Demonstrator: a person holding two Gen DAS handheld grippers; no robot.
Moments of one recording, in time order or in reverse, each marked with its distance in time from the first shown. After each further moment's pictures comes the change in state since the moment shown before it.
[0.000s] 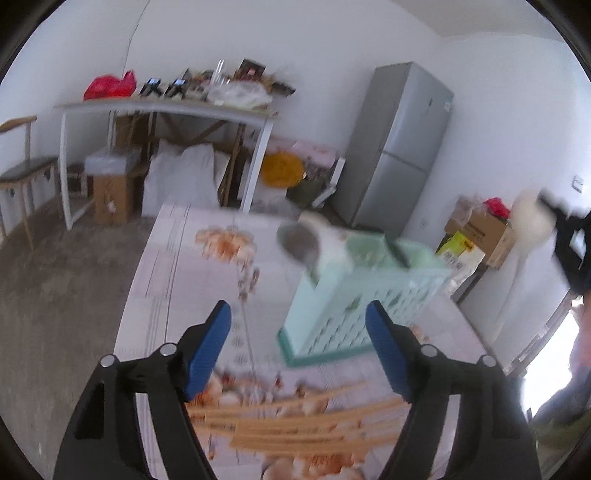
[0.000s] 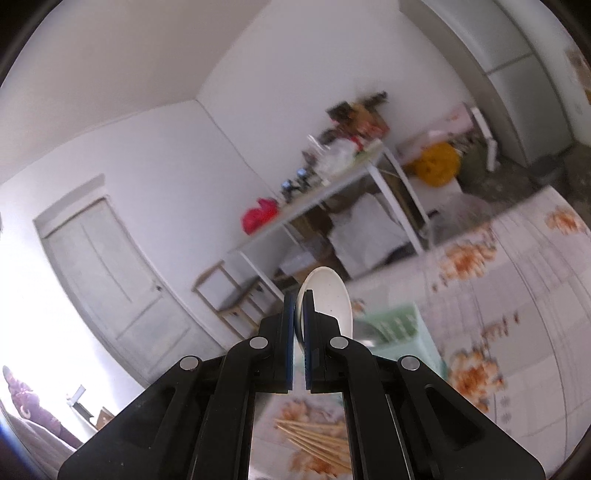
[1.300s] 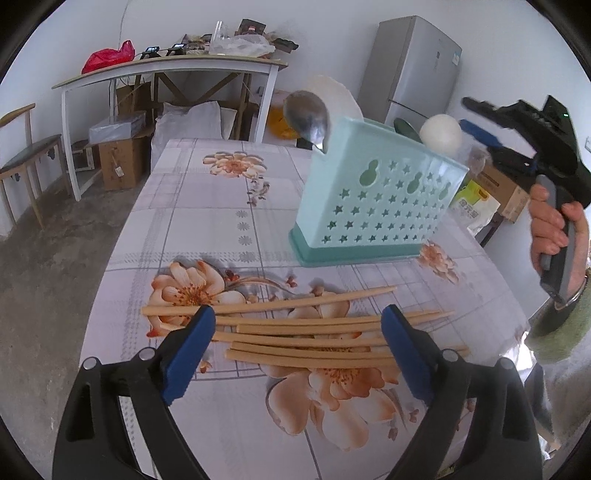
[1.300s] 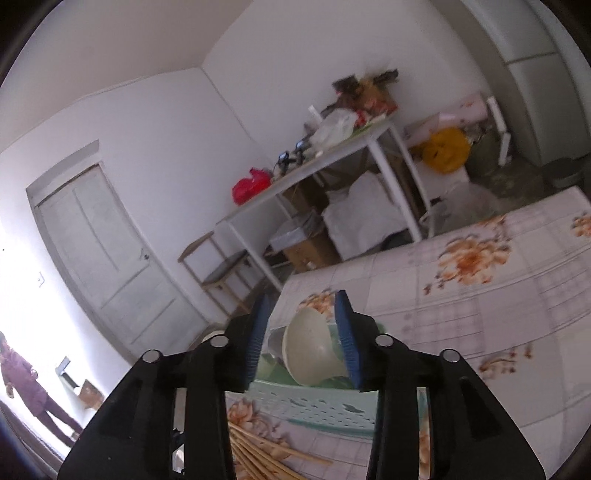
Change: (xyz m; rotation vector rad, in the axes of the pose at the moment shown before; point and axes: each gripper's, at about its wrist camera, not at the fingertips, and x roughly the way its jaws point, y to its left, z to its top) left arm 0.010 -0.006 -0.073 0.049 0.164 0.049; right arm 0.090 -0.072 -0.005 -0.074 0.102 -0.032
